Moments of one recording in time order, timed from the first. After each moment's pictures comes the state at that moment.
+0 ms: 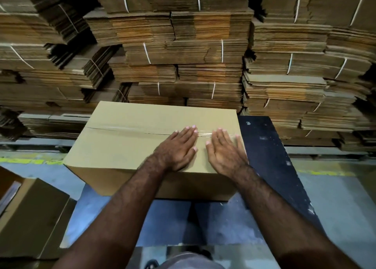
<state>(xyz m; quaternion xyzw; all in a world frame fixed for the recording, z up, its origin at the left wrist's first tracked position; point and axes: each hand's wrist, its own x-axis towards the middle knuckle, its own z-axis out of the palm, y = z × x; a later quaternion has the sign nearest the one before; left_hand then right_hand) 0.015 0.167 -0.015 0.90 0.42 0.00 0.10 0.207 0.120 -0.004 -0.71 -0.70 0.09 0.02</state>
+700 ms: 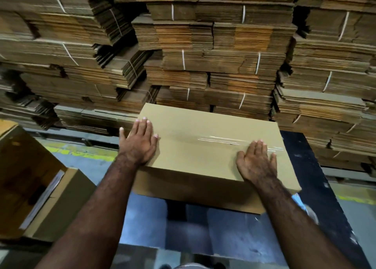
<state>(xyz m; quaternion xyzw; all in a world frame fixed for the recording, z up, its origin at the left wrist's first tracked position) -0.205 0.188 -0.006 0.71 0.70 -0.01 0.05 0.129 0.138 0.001 -0.80 -0.59 0.11 -0.04</state>
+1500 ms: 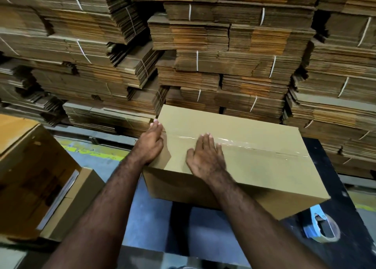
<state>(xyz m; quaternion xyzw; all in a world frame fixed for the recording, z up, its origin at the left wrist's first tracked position) -0.250 0.187 0.006 0.69 0.66 0.18 0.23 -0.065 0.163 -0.003 -0.69 -0.70 0.16 0.00</state>
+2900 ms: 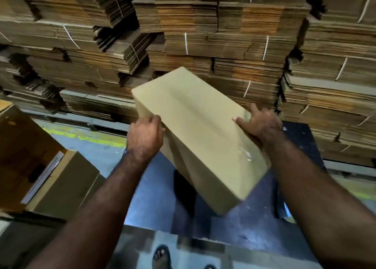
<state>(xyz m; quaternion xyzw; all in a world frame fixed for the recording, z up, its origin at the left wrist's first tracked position) -0.141 0.149 0.001 0.72 0.68 0.15 -0.01 0.186 0.223 0.028 -0.77 -0.63 0.07 -0.03</state>
